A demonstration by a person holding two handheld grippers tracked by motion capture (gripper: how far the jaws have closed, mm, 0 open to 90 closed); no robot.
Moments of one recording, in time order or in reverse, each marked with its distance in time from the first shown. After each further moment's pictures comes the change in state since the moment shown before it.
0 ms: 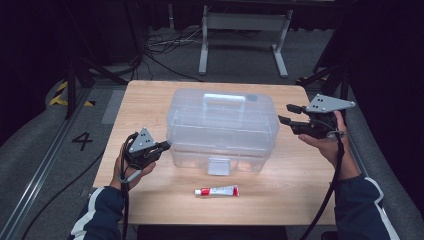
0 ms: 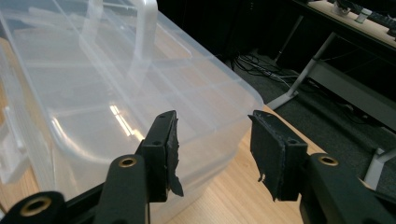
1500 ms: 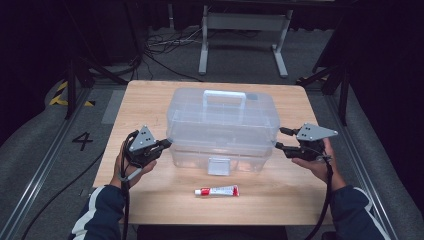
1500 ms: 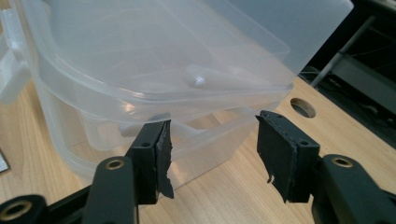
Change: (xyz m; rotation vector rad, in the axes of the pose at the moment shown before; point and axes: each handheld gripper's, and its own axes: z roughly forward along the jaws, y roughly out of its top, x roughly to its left) left arm 0.001 0.007 -0.001 -0.021 0.002 0.013; right arm 0.023 -0.077 0.028 -0.001 0.060 -0.054
